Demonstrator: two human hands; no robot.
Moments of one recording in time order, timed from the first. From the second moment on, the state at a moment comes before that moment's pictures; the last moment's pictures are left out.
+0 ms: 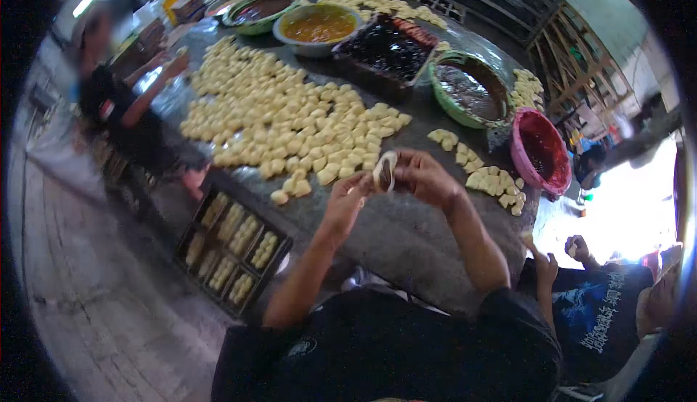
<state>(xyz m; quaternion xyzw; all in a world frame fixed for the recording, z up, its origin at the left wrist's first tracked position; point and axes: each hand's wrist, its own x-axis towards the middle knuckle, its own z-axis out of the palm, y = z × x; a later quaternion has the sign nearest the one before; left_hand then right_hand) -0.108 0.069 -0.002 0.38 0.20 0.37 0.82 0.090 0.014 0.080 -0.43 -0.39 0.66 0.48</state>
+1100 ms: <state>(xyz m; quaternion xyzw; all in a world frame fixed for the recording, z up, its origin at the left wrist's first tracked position) -0.474 -0.061 0.115 0.65 0.21 0.62 0.39 -0.327 -0.092 0.122 -0.34 -0.54 0.31 0.70</state>
